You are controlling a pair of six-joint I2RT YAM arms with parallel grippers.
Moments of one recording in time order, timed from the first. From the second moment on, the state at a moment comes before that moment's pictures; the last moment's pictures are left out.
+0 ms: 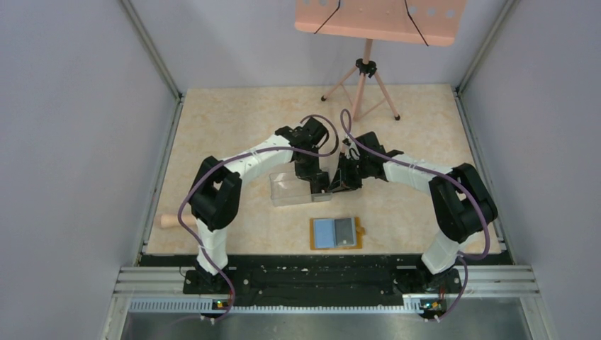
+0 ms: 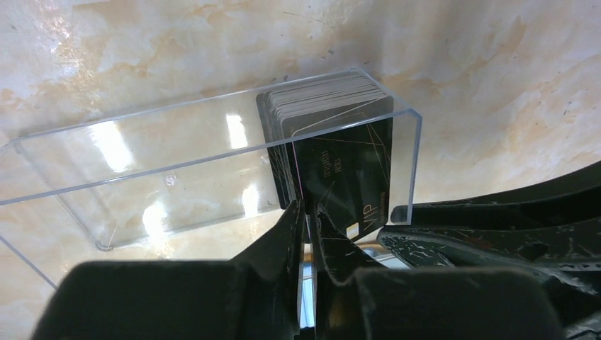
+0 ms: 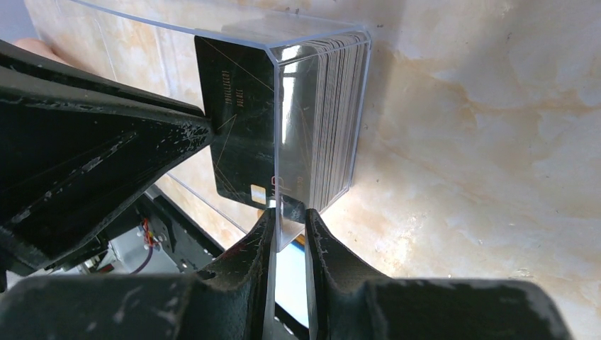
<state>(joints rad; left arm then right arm) -0.70 1.94 1.54 -0.80 0.00 -0.72 0.49 1.69 0.98 -0.26 -0.52 0.58</state>
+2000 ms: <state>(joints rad) -0.70 1.87 1.49 -0.63 0.09 -0.72 0.49 1.68 0.98 -0.27 -0.50 0.58</state>
